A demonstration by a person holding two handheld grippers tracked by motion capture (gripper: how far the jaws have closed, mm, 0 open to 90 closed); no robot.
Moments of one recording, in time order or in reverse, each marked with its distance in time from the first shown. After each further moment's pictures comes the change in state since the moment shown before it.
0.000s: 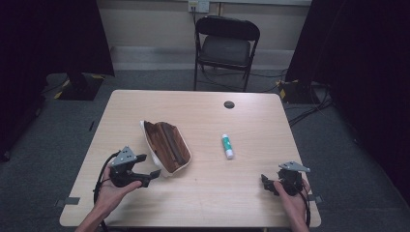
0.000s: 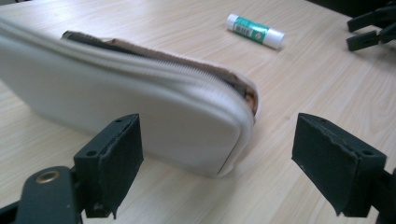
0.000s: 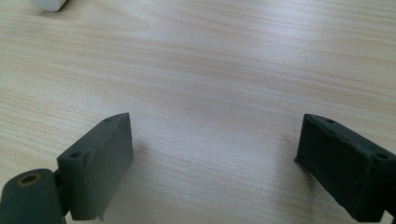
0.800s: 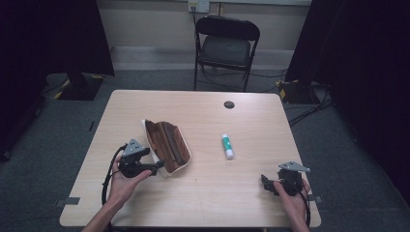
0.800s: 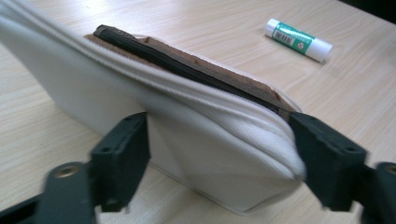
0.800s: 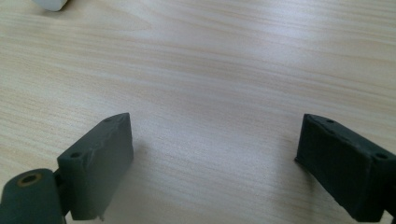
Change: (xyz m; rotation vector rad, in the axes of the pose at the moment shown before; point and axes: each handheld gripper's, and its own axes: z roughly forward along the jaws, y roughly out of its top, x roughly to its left) left arm 0.012 0.006 0.027 0.008 0.108 -0.080; right arm 0.000 0.000 0.000 0.001 0.002 -0.002
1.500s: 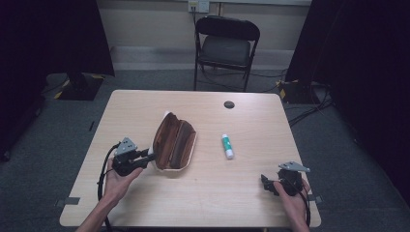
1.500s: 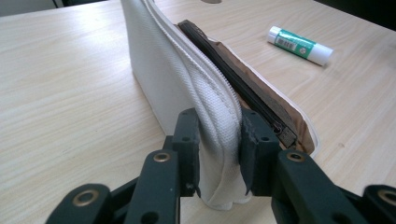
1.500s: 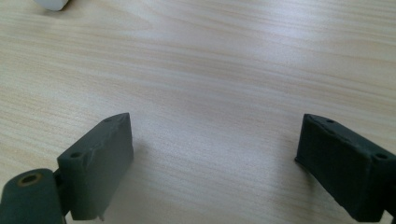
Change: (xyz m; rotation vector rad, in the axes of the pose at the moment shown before) left arm 0.016 -0.004 -0.008 -0.036 -0.020 0.038; right arm 0.000 0.000 0.000 -0.001 0.003 -0.005
